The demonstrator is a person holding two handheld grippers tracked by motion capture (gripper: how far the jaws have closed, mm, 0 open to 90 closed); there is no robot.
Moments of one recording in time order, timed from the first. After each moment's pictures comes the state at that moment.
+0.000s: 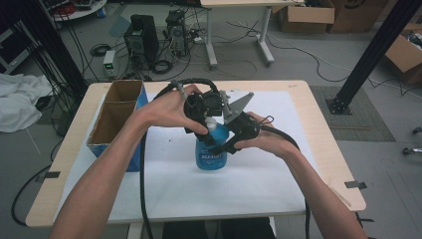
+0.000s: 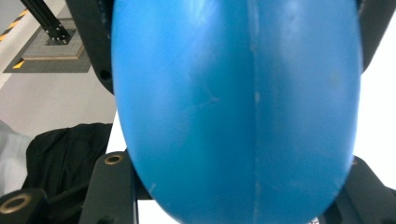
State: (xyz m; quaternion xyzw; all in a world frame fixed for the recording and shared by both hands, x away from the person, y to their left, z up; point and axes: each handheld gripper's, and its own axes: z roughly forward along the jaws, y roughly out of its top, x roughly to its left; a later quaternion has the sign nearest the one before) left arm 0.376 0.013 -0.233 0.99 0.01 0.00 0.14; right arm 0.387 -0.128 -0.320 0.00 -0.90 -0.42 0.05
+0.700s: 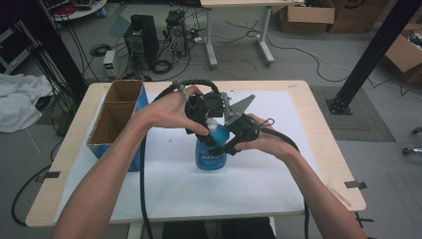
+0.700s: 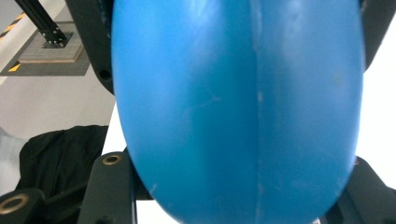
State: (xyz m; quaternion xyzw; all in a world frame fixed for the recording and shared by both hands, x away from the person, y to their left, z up) left arm 0.376 0.012 -0.235 0.99 0.01 0.00 0.14; right arm 0.386 -0.130 -0.325 0.00 -0.90 -0.43 0.04
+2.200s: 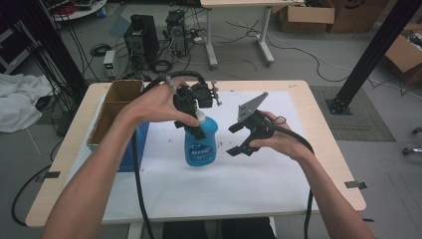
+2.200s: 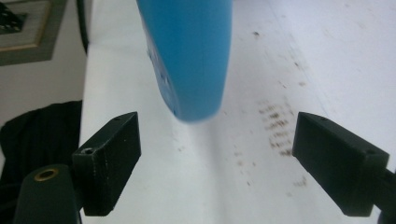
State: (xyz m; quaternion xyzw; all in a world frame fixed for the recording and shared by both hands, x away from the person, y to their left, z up) left arm 0.384 0.039 -0.216 0.99 0.10 0.01 0.11; right arm 0.389 -0.168 -0.320 -0.08 -0.93 -0.37 0.00
